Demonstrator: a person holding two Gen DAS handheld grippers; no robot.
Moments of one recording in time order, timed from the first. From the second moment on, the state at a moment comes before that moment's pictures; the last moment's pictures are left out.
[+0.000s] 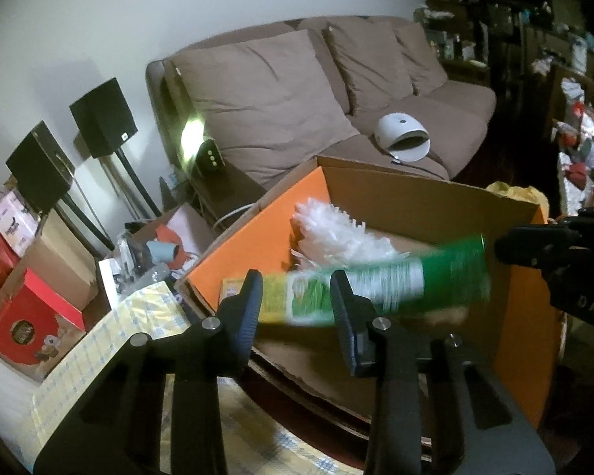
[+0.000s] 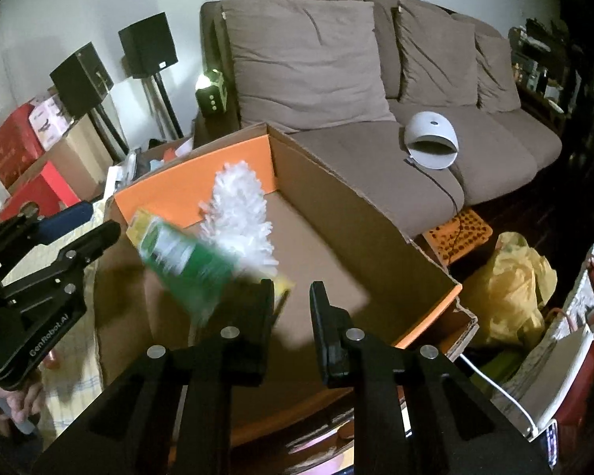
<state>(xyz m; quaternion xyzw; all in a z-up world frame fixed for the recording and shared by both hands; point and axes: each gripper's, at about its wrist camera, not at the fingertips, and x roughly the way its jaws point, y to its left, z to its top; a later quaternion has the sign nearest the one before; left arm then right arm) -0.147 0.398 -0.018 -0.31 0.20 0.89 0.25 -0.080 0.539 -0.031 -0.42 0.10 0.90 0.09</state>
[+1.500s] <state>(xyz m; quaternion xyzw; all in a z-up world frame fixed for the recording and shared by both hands) -0.125 0.306 0.059 -0.28 0.11 0.93 0.21 -0.059 0.456 0.035 -0.31 -0.01 0.94 0.11</state>
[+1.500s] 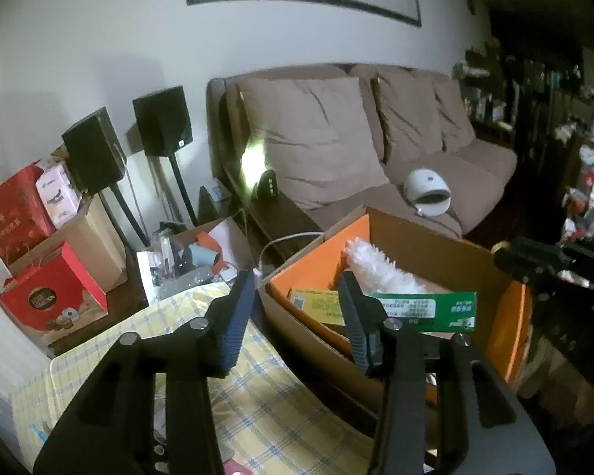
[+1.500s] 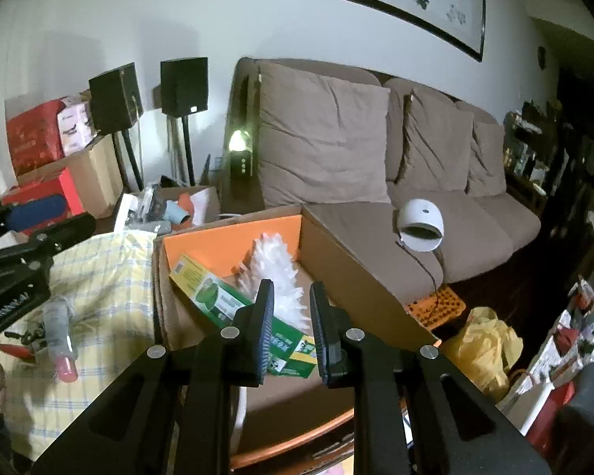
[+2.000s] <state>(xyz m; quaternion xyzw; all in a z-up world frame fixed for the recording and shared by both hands) -0.106 0.272 0.082 -0.25 0.10 0.94 0.19 -0.053 0.436 0.046 -0.29 -0.03 0.95 0.10</state>
